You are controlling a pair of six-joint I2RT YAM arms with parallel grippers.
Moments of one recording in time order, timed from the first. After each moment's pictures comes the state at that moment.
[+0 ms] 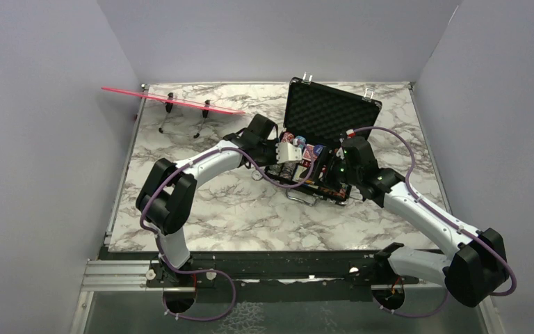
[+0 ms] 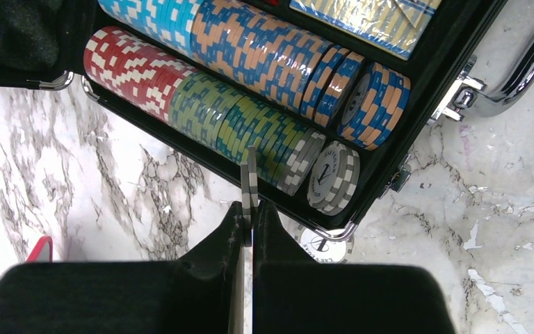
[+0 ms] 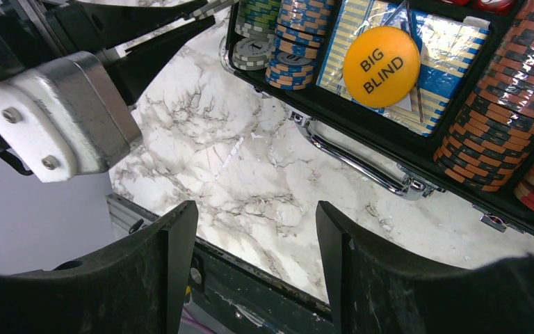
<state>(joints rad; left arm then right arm) -0.63 1.78 1.26 -0.39 0.26 0.92 0.53 1.14 0.78 -0.33 -0.20 0.87</state>
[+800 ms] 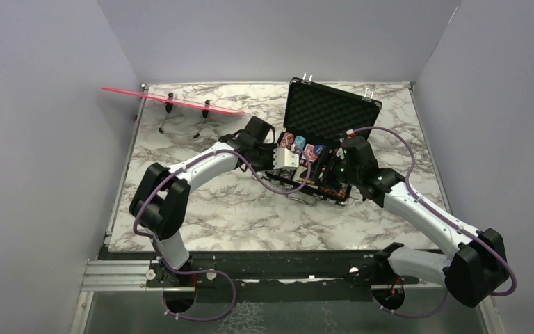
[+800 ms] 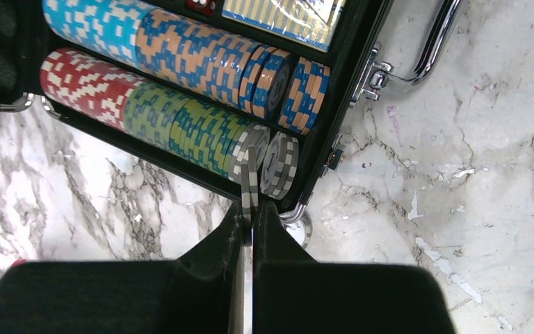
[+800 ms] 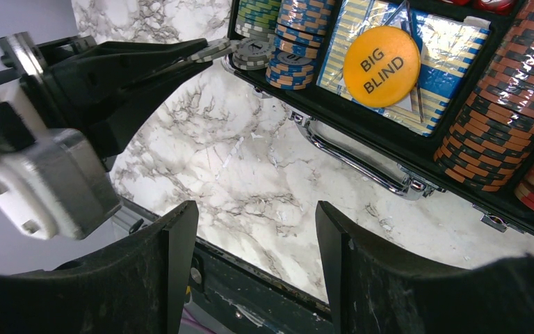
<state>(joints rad) -0.62 1.71 1.23 -0.47 0.37 0.98 0.53 1.14 0.78 -0.33 -0.20 0.87</state>
